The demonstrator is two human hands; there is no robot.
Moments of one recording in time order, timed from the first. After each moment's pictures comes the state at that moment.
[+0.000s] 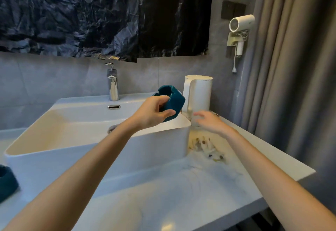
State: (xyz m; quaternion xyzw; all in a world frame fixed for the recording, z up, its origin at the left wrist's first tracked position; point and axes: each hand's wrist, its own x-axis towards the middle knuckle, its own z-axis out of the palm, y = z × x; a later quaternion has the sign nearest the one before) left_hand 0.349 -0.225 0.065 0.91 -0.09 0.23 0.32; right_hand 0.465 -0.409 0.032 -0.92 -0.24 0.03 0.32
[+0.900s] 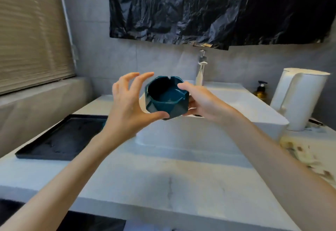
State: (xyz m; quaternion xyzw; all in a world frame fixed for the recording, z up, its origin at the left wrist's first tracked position) left_hand 0.106 -0.124 0.040 0.86 0.20 0.47 0.09; right_hand 0.274 -0.220 0.073 -0.67 -0.43 0.28 0.54
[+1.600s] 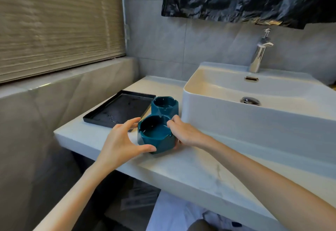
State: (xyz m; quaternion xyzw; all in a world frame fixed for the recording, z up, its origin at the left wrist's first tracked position) left_hand -0.030 -0.074 -0.088 0.81 0.42 0.35 0.21; right_hand 0.163 -0.129 -0.049 -0.75 -0.55 0.29 0.23
